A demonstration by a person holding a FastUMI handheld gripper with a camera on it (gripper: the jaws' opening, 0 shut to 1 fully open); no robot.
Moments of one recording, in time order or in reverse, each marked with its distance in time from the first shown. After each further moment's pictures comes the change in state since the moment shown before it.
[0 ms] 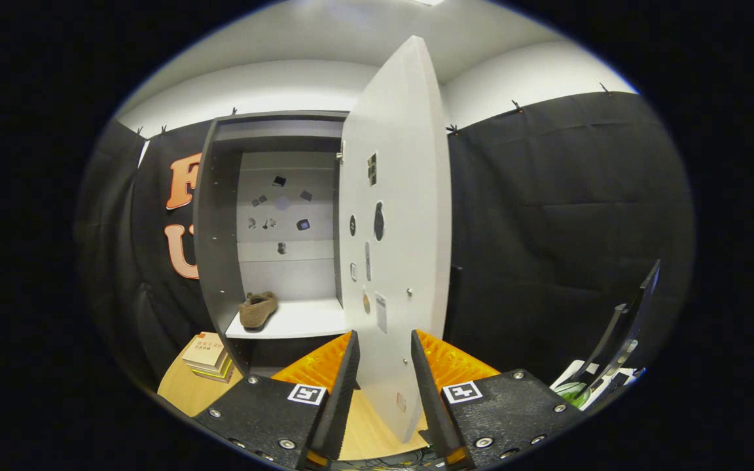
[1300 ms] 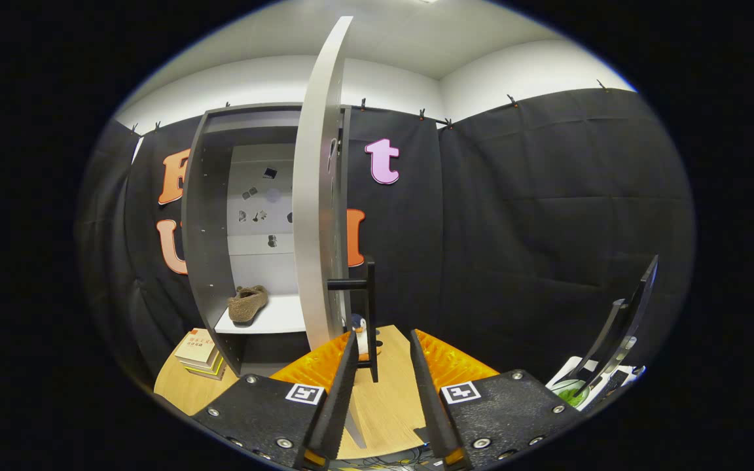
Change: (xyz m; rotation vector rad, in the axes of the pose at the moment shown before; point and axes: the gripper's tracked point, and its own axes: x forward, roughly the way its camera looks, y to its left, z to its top) arm 0.026 -0.060 -0.011 -0.005 0.019 -0.038
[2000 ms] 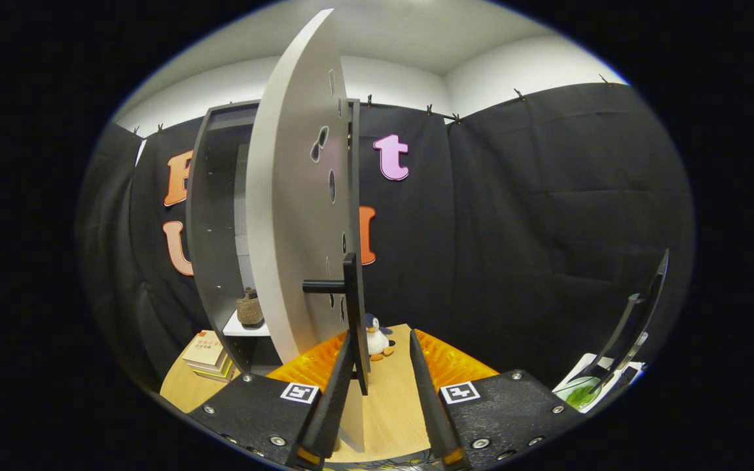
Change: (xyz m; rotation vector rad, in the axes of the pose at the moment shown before) arm 0.009 0.011 -0.001 0.019 0.004 0.040
